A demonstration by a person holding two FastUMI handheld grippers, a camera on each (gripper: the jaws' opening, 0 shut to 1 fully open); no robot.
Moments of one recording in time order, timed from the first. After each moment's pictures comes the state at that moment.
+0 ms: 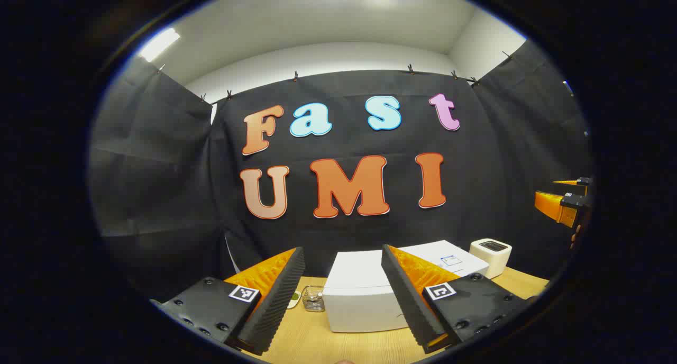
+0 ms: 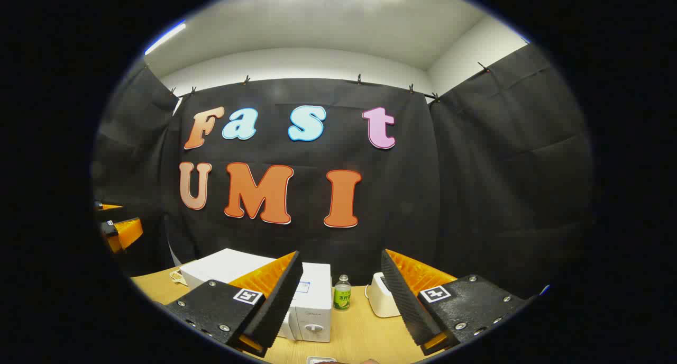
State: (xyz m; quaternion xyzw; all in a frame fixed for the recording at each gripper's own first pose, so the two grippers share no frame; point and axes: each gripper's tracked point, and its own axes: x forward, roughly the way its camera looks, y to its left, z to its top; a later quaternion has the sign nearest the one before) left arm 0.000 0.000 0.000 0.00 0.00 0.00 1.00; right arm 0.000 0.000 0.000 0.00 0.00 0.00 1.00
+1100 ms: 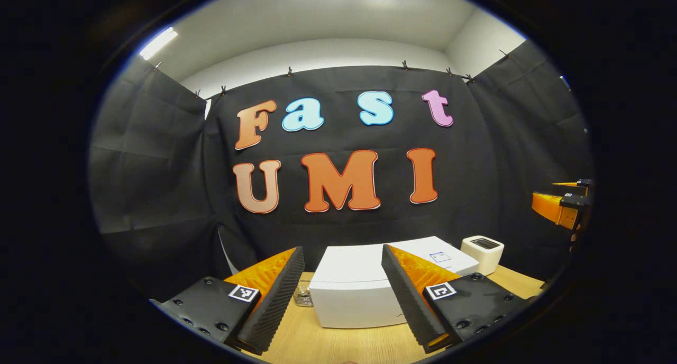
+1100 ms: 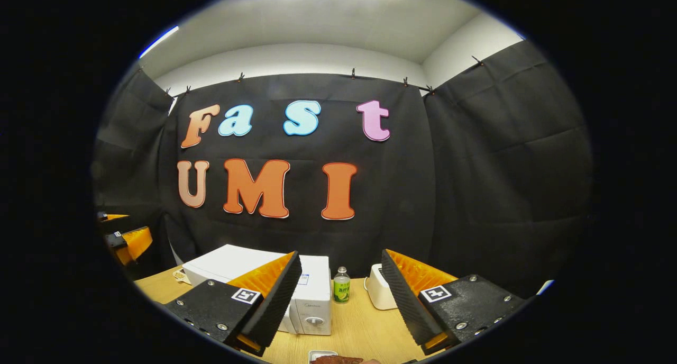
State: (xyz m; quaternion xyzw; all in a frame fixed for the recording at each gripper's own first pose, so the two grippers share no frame) left arm -0.007 -0.032 -0.009 0.00 0.02 -0.02 1.00; right arm -0.015 -0.015 -0.007 0.00 0.02 -0.01 1.00
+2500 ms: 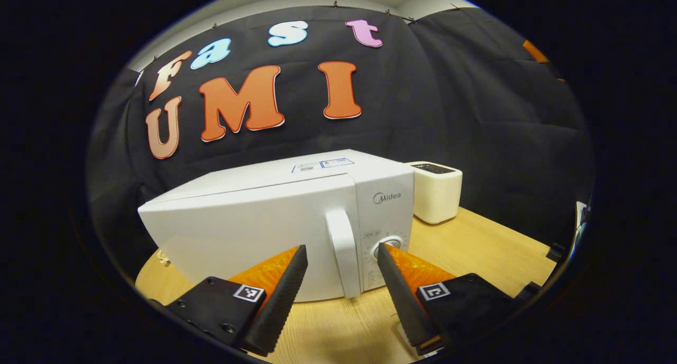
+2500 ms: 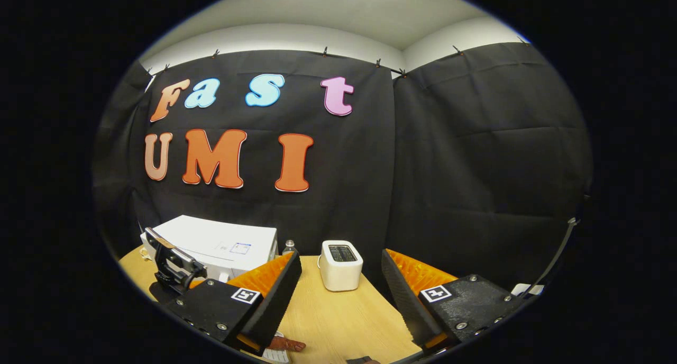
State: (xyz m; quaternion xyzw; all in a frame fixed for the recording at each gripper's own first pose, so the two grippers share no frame) left arm 0.056 -0.272 -0.251 0.04 0.17 -0.15 0.97; right arm -0.029 -0.118 -0.058 -0.03 0.10 -0.09 0.99
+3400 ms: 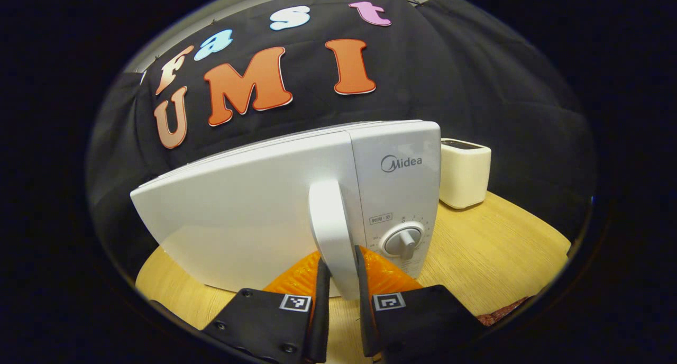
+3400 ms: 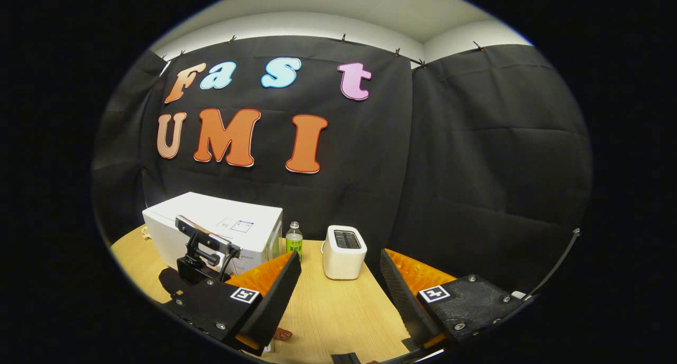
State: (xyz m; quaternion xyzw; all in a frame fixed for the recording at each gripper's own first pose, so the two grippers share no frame) left arm 0.078 -0.278 -0.286 0.06 0.21 -0.10 0.97; right arm -0.030 -0.120 -0.085 -0.06 0.13 -0.05 0.99
